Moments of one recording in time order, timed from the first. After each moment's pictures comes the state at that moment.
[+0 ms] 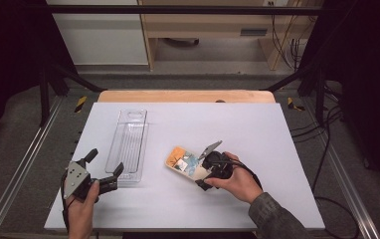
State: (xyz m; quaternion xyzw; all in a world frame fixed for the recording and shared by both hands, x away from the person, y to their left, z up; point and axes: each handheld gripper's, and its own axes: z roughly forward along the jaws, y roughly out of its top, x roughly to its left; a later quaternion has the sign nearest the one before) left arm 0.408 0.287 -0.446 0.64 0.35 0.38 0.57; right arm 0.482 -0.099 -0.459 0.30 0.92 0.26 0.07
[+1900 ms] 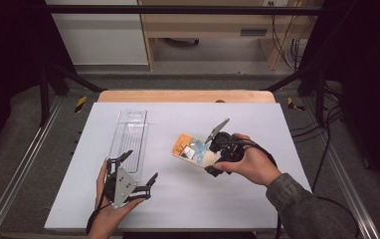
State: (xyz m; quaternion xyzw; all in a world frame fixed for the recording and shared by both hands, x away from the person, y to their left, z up) left arm 0.398 0.188 -0.436 0.75 0.19 0.44 0.46; right arm 0.487 -0.115 -0.373 0.28 0.93 0.22 0.09
